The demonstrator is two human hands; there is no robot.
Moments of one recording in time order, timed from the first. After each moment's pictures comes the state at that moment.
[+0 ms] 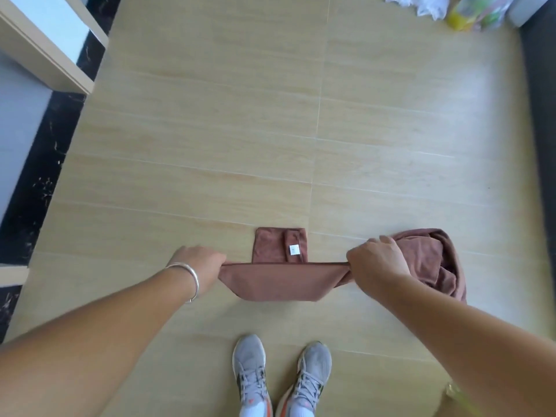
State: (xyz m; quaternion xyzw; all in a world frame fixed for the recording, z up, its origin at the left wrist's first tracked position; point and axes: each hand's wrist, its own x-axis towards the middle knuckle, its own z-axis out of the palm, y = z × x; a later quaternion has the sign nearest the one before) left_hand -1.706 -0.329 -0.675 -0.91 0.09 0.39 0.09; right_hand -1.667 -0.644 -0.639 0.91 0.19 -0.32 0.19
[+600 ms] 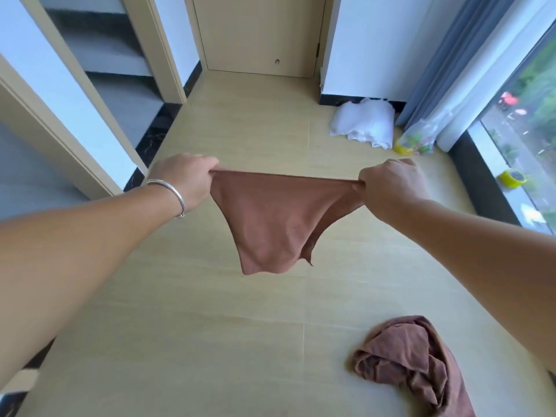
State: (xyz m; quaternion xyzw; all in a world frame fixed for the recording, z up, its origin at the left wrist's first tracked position) left_hand -1.503 -0.293 -0.372 -1.00 0.03 -0.04 0.01; right_hand -1.487 -0.637 -0.362 0.99 0.12 0.05 0.11
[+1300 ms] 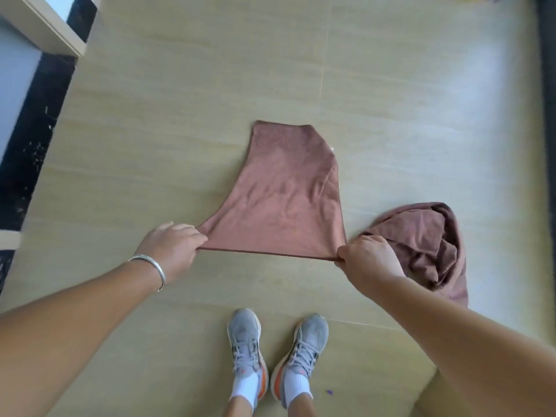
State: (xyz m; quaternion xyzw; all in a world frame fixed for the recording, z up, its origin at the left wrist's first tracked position) left_hand -1.779 -0.294 -0.703 -0.96 0.10 0.25 0.01; right_hand -1.744 -0.659 -0.682 0.94 0.22 -0.26 0.09
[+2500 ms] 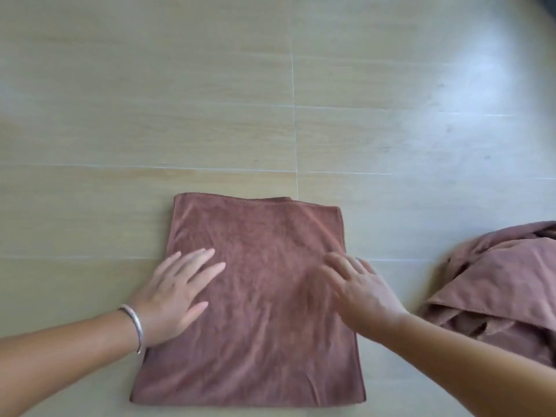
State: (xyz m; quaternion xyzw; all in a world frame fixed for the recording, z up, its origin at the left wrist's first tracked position) left_hand -1.651 -0.356 -1.082 -0.96 0.27 0.11 -0.01; right_hand -1.644 -0.707 -1.082 0.96 0.26 -0.12 -0.02
